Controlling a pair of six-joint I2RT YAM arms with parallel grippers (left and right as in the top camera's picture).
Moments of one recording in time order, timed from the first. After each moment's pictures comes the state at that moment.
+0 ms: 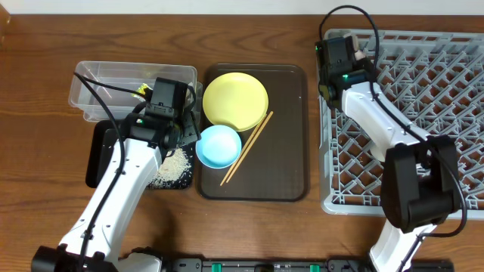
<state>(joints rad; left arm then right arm) -0.23 1.40 1.08 -0.86 -0.14 -0.51 0.27 1.94 1.41 -0.47 0.78 -0.14</state>
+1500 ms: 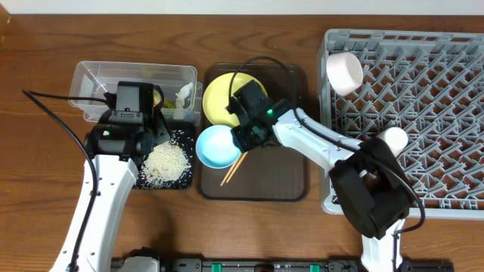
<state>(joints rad) -0.07 1.28 1.08 -0.92 -0.23 -0.51 0.67 2.05 1.41 -0.57 -0.23 0.20</state>
